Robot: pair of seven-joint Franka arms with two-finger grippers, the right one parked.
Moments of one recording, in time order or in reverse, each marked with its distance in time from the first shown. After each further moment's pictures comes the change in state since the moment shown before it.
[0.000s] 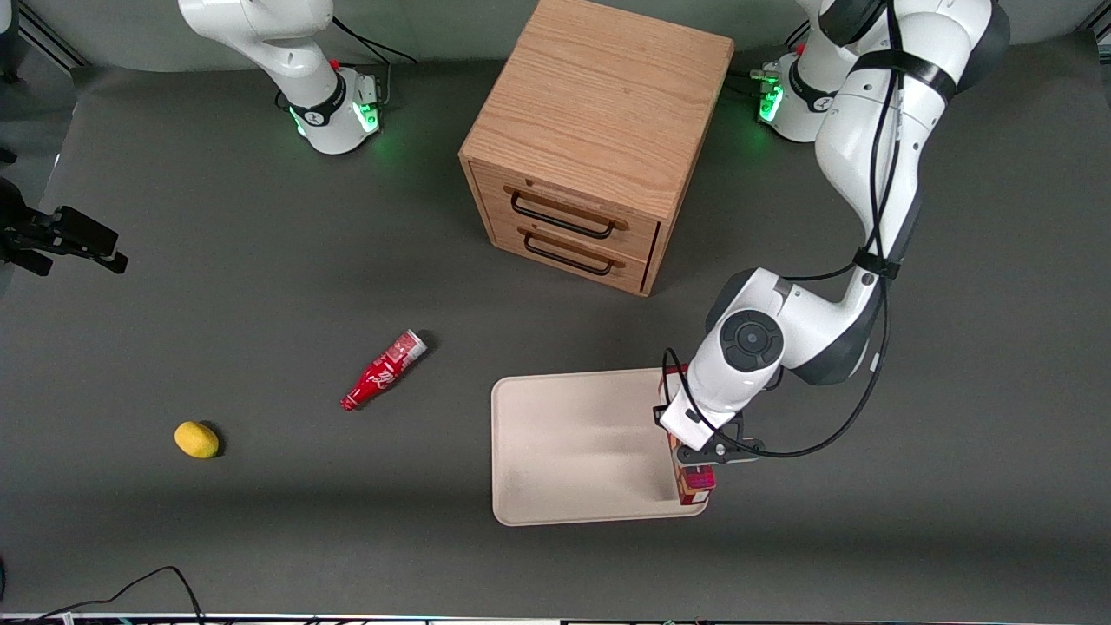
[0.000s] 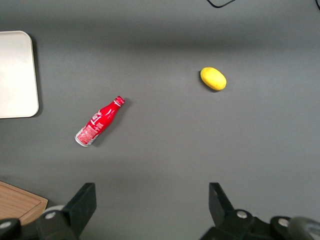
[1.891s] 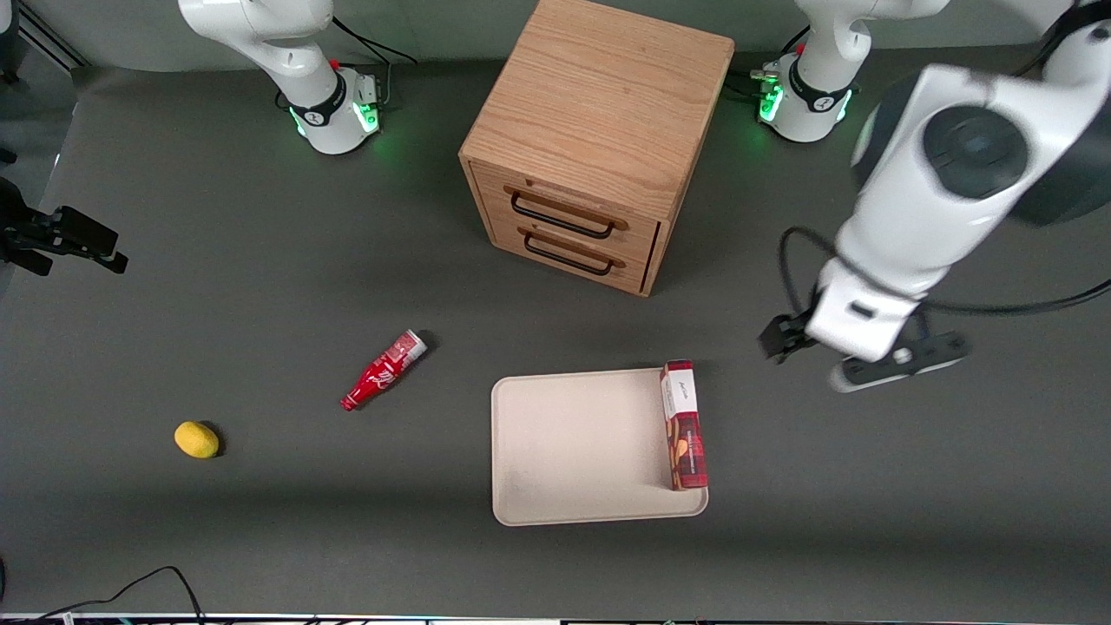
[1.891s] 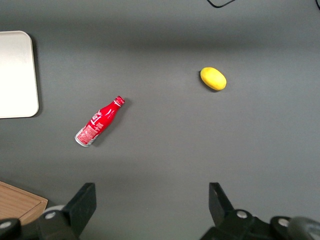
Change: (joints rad) arm 0.081 -0.529 0.083 -0.007 -0.171 -0.544 0.078
